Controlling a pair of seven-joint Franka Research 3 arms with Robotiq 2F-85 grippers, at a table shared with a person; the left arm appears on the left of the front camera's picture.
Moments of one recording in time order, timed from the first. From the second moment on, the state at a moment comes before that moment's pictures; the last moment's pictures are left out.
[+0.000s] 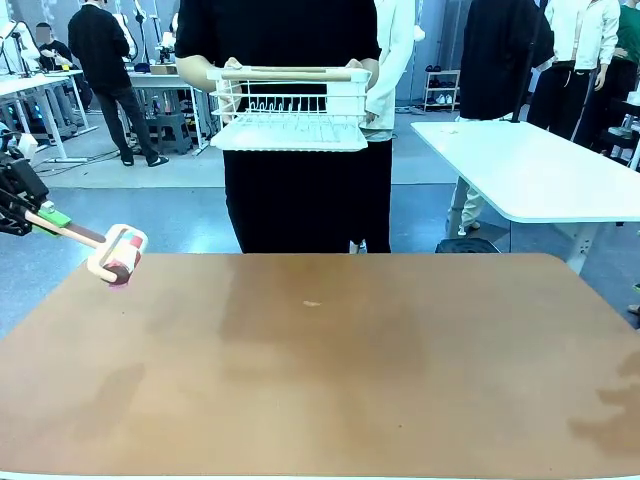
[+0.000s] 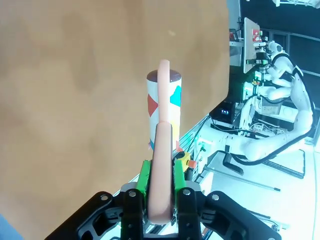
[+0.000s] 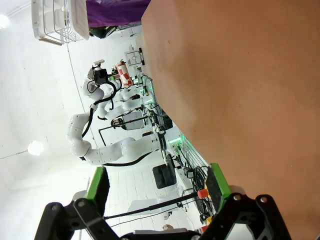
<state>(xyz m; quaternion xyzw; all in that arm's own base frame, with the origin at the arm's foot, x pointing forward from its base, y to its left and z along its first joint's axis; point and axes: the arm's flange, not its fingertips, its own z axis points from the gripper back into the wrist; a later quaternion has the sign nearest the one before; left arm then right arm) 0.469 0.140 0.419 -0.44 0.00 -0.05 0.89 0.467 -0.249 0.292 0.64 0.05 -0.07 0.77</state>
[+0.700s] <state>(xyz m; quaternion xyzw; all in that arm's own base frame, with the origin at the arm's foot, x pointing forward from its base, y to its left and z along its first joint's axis) 0.484 0.130 0.385 -0.45 0.03 -0.05 0.89 0.467 -0.249 0.292 0.64 0.05 -0.07 0.77</state>
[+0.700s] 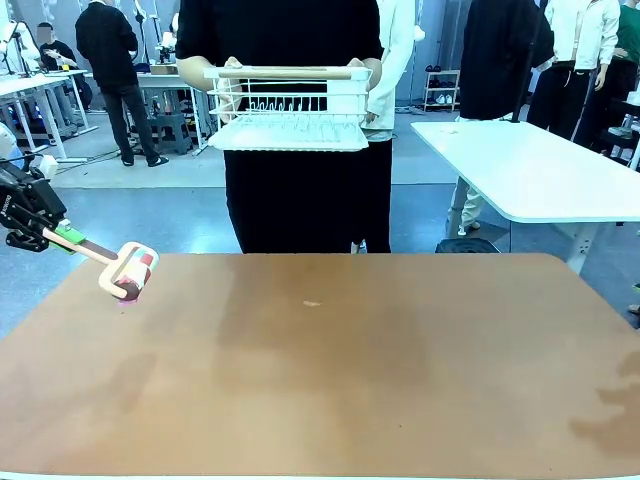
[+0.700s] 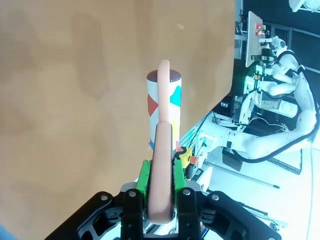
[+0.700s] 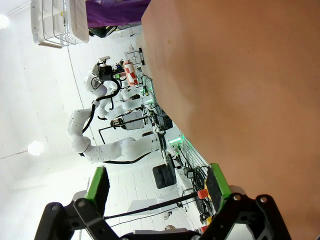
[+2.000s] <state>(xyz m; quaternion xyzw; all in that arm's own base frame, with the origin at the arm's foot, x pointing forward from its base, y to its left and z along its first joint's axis) 0.484 0.130 0.385 -0.45 0.03 -0.05 0.89 0.467 -0.249 0.292 0.64 0.05 -0.07 0.77</state>
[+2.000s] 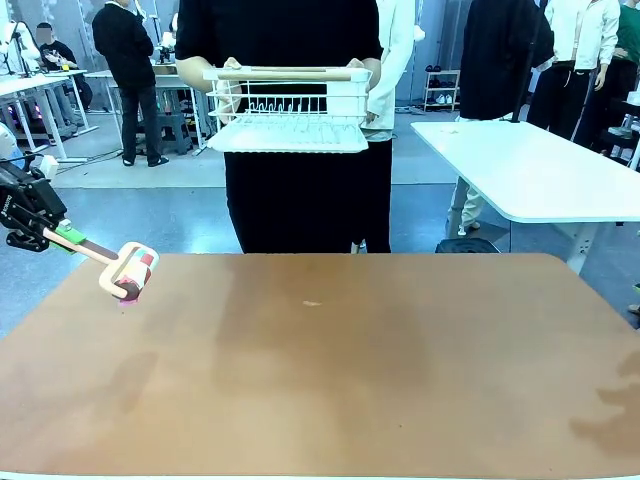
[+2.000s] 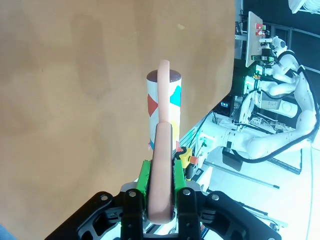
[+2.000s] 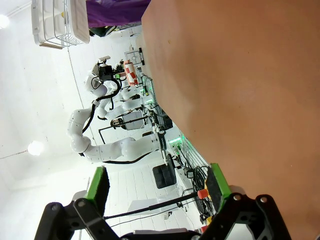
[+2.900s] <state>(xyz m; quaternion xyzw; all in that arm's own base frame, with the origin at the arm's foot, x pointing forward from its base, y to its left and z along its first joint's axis) 0.484 0.130 0.385 -0.45 0.03 -0.05 0.89 0.467 -0.249 0.292 0.64 0.05 -0.07 0.77</state>
